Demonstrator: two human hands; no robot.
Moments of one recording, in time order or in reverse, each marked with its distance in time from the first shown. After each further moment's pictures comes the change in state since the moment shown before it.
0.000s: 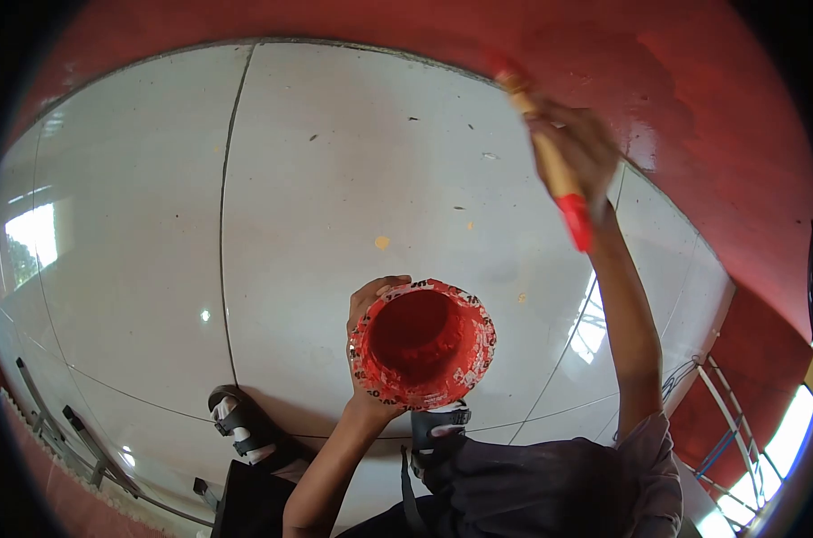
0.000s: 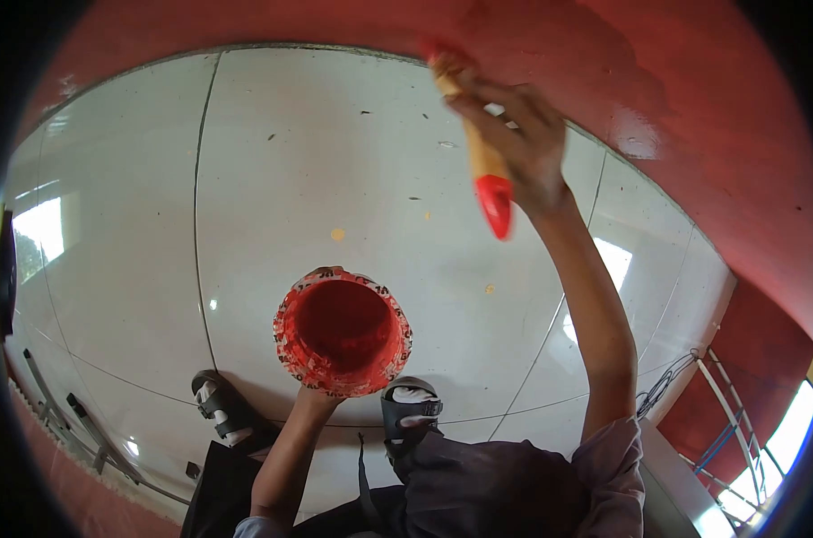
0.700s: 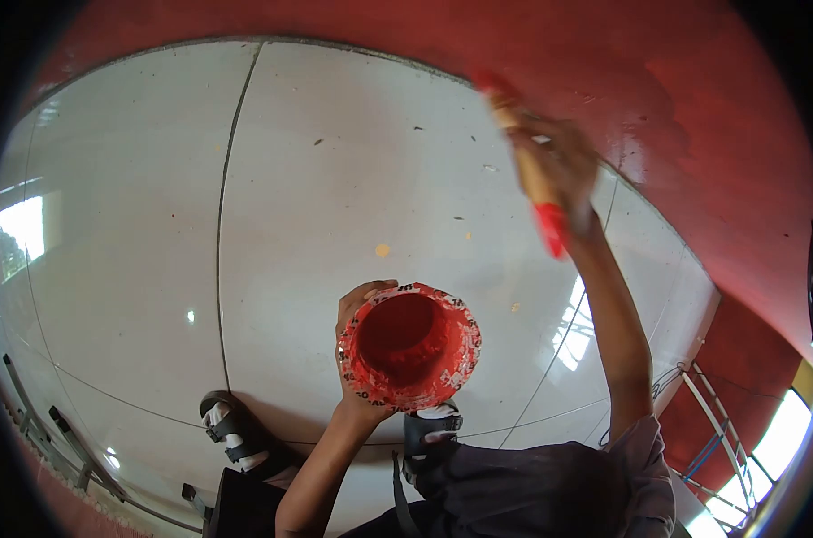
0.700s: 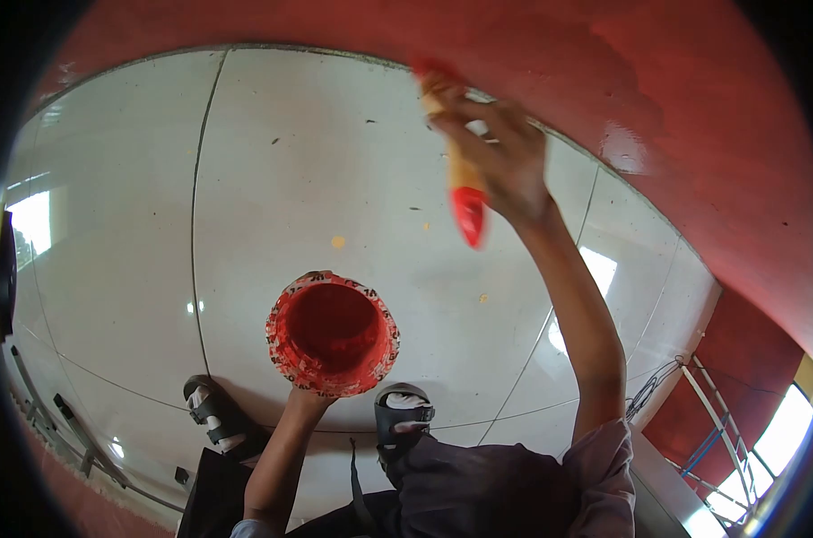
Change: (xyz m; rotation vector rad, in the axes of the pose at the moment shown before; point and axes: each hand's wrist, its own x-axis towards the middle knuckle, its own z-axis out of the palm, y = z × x) left_hand 0.007 0.003 0.005 -0.184 0.102 0.050; right_hand 0.003 -0.004 -0.008 0.045 -0.078 0.050
